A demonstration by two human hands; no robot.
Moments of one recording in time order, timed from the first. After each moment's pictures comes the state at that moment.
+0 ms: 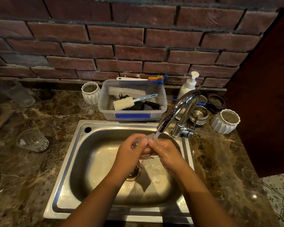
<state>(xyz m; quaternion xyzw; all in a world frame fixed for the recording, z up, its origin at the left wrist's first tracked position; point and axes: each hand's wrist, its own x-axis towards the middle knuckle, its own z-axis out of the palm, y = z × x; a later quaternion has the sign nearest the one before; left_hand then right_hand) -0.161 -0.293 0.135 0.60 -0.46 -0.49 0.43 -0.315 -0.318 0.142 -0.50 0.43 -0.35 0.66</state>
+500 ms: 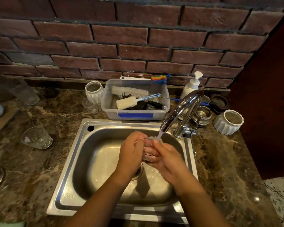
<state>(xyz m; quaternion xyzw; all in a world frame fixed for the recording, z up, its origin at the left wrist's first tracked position) -0.167 -0.295 0.134 0.62 -0.49 -0.40 0.47 -0.300 -0.298 0.151 -0.27 0.49 -0.36 0.75</state>
